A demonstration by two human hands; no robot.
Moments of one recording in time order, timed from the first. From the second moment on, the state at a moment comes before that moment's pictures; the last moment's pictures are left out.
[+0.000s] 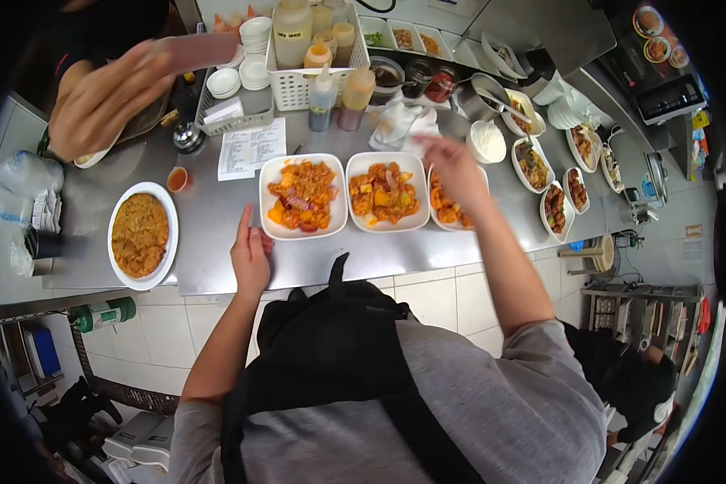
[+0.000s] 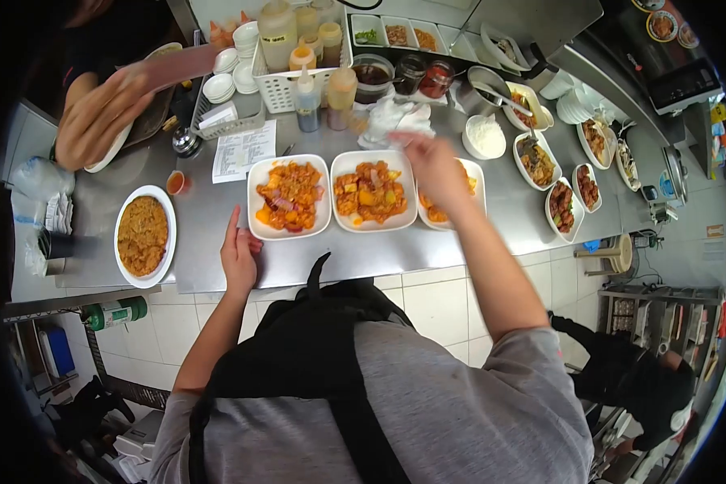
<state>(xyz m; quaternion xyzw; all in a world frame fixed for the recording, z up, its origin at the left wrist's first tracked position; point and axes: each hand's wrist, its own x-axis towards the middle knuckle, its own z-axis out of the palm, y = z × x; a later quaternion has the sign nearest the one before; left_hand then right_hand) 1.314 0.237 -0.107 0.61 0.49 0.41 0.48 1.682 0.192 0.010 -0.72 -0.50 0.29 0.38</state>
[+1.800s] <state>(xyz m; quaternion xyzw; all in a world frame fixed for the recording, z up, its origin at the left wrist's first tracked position) 1.316 0.234 -0.112 0.62 0.48 0.41 0.47 1.729 0.062 0.009 -0.87 -0.39 0.05 0.29</state>
